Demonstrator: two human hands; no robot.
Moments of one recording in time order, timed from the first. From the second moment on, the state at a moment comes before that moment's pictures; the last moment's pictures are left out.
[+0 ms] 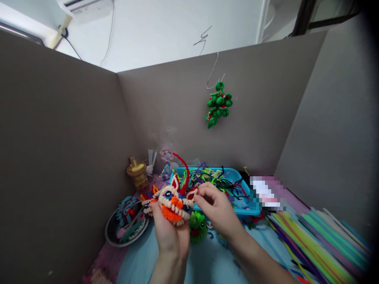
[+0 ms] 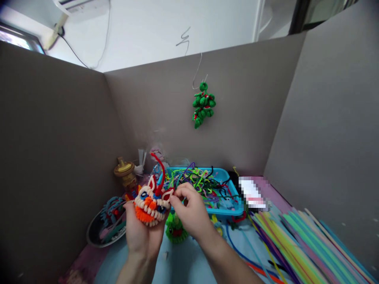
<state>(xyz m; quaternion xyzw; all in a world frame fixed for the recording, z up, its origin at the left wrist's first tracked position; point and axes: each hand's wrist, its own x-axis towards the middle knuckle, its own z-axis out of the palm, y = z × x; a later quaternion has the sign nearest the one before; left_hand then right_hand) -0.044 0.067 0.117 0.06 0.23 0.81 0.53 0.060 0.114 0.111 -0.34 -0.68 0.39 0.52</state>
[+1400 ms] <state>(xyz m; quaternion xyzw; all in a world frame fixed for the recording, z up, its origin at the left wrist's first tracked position) -0.045 0.071 0.110 0.04 0.22 0.81 0.55 0.060 0.121 0.104 -0.35 -0.68 0.38 0.53</state>
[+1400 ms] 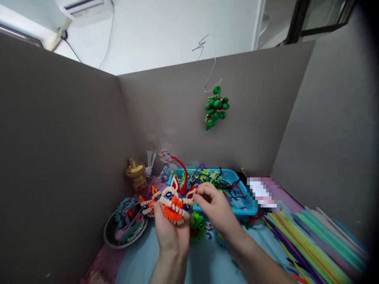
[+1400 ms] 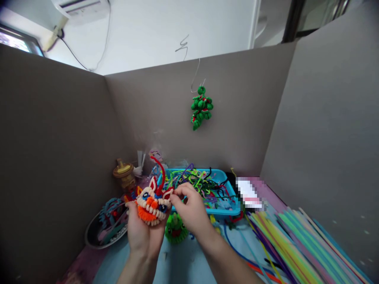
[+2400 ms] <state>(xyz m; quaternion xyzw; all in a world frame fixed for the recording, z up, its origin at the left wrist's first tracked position) -0.048 0.070 0.114 0.05 0.21 0.79 0.57 0.068 0.126 0.106 -0.35 -0.68 0.40 0.50</state>
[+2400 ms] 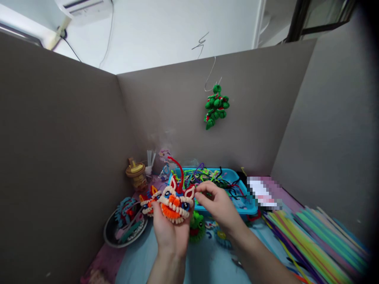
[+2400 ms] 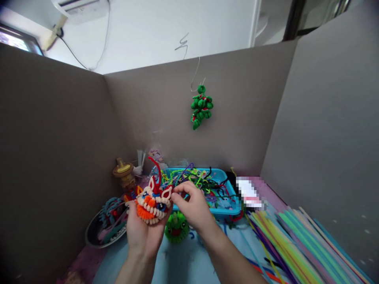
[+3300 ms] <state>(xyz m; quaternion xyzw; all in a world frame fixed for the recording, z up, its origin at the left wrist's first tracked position) -0.048 0.070 0.111 0.06 0.19 0.78 0.59 0.077 0.132 0.107 -0.36 -0.62 0.48 0.51</state>
